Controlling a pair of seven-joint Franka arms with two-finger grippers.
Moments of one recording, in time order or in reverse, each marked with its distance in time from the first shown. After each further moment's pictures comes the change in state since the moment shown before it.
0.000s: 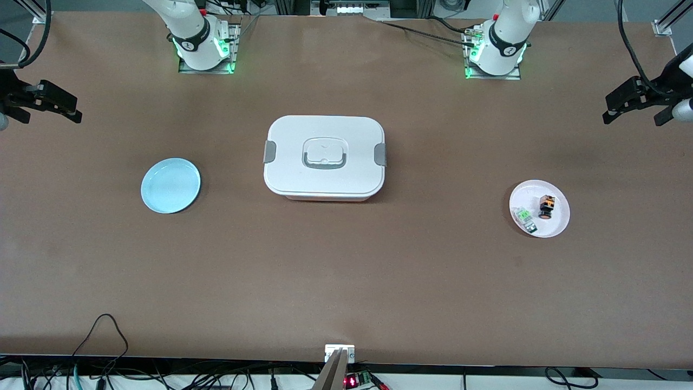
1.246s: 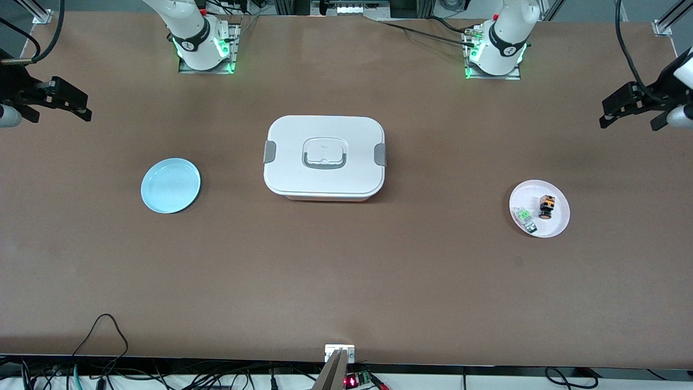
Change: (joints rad) left arm -0.010 0.043 -0.003 0.019 0.000 0.007 0.001; right arm 0.009 -0.008 0.033 0.002 0.000 0.009 0.012
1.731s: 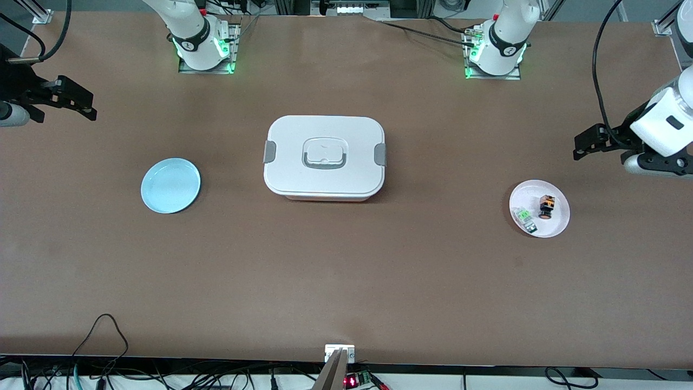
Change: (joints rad) left arm -0.013 0.126 -0.021 0.024 0.000 0.056 0.000; right arm 0.000 -0.001 0.016 0.000 0.000 0.000 0.001
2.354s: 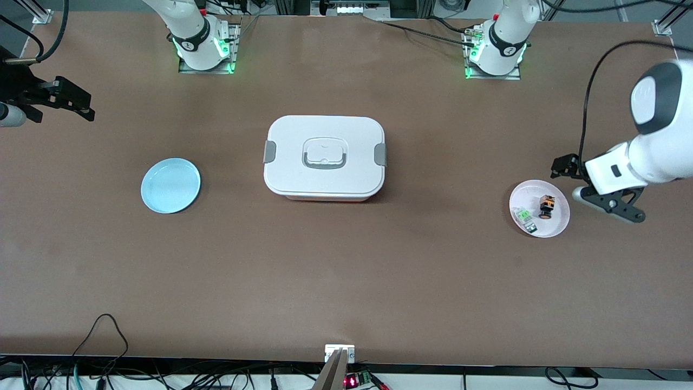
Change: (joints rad) left arm 0.062 0.167 0.003 -0.145 0.000 0.198 0.502; right arm -0.002 0.000 -0.007 0.000 0.000 0.003 0.005
